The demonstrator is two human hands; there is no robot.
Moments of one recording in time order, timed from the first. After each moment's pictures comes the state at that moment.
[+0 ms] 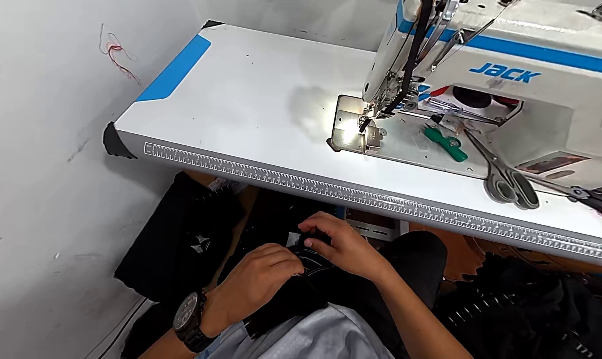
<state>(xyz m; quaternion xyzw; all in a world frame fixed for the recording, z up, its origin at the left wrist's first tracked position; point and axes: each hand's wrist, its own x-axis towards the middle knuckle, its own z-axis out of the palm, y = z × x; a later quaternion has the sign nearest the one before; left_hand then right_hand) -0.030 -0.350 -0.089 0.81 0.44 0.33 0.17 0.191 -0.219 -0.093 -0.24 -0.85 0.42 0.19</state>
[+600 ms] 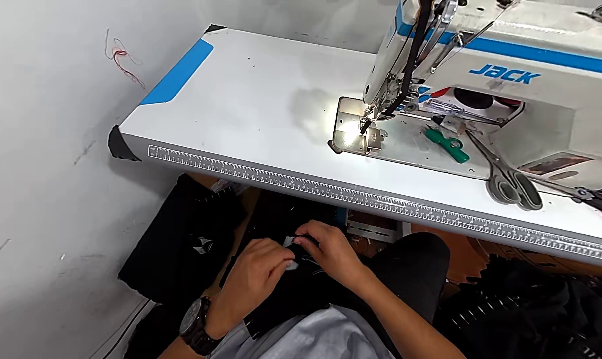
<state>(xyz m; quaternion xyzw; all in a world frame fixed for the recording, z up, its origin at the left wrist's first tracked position) -0.028 -0.355 -0.101 0.73 0.58 0.34 0.15 0.166 -0.240 -0.115 -0.28 -0.85 0.36 0.27</state>
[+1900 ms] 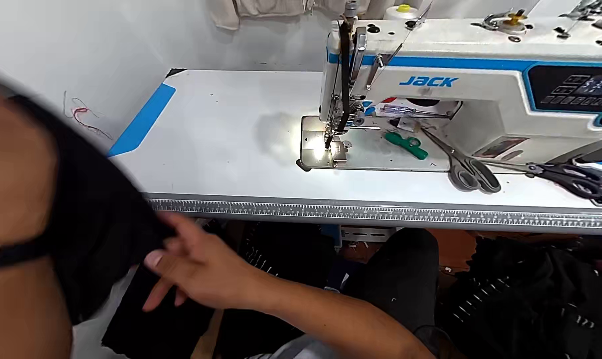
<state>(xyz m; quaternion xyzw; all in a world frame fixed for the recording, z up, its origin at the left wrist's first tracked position) -0.204 -0.234 0.090 0.56 0.73 0.30 -0.24 0.034 -0.257 0.016 -0.12 -0.61 0.74 0.27</state>
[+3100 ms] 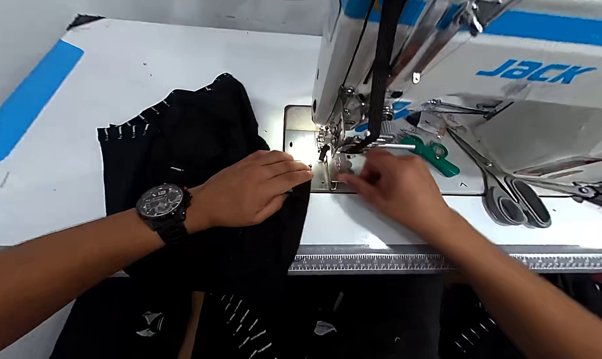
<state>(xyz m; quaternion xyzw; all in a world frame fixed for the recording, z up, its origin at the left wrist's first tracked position) -0.044 -0.049 -0.052 0.95 0.24 0.19 0.03 0.257 -0.043 -0.033 -0.40 -0.87 0.07 0.27</state>
